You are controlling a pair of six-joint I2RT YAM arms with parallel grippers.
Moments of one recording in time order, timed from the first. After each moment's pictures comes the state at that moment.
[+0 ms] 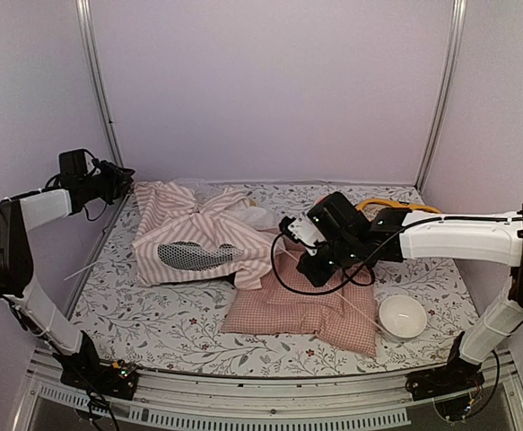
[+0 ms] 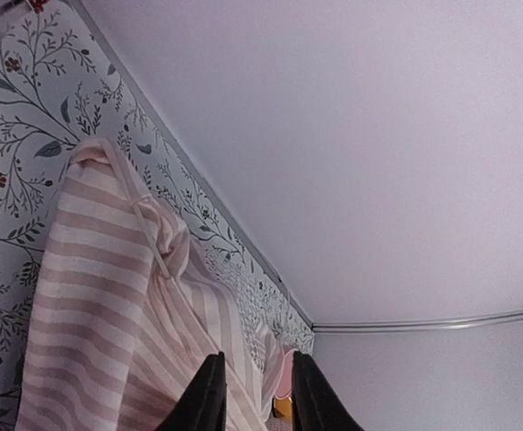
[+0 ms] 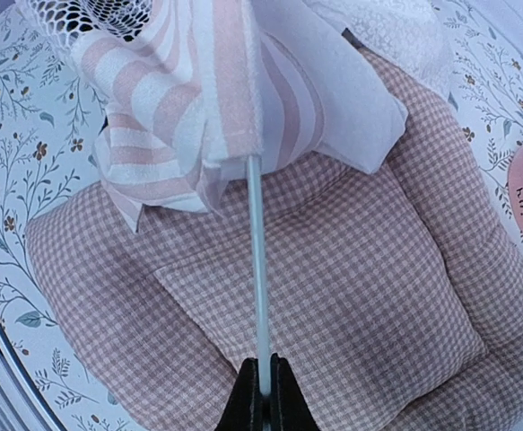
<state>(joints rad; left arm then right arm) 0.15 1.59 1.09 0.13 0.52 -1.11 0.95 1.59 1.16 -0.48 0.08 0.06</state>
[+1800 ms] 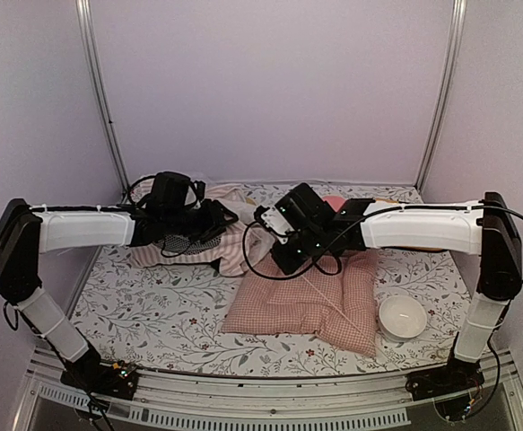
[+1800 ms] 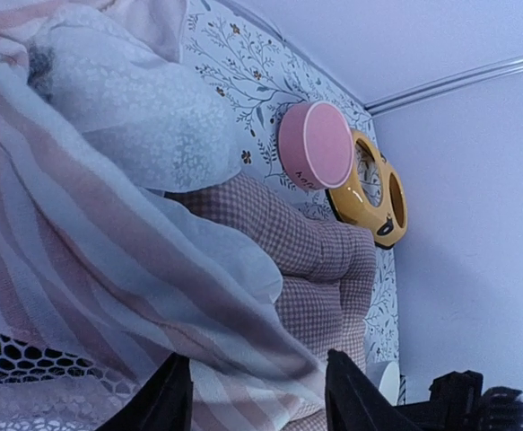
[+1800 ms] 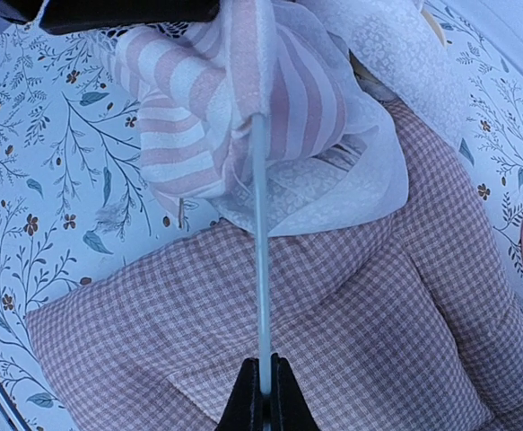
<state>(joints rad) -0.60 1.60 1.00 0.07 0.22 -0.92 0.98 1.82 1.41 -0.46 0.12 0.10</state>
